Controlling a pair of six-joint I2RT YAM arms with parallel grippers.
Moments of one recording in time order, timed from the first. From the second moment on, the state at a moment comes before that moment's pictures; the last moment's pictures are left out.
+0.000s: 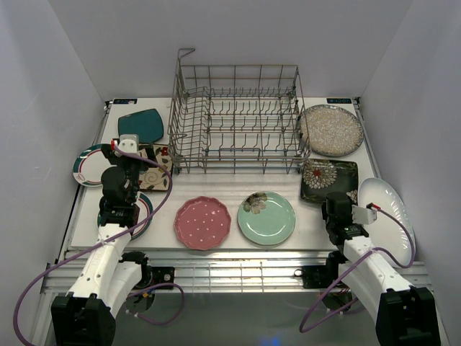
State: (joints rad) left arm -0.07 0.80 0.50 0.41 -0.09 0.13; right arm 0.18 0.75 0.16 -0.13 0.50 1.46
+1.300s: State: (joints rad) left arm -0.07 0.80 0.50 0.41 -0.09 0.13; right arm 0.18 0.88 0.32 -0.18 0.56 1.28
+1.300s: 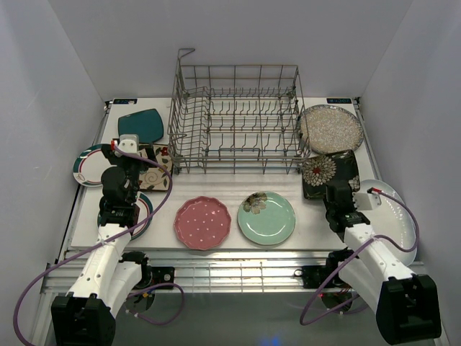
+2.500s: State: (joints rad) left arm -0.07 0.79 0.50 0.41 -0.08 0.13; right arm 0.19 0.79 0.59 -0.55 0.75 0.91
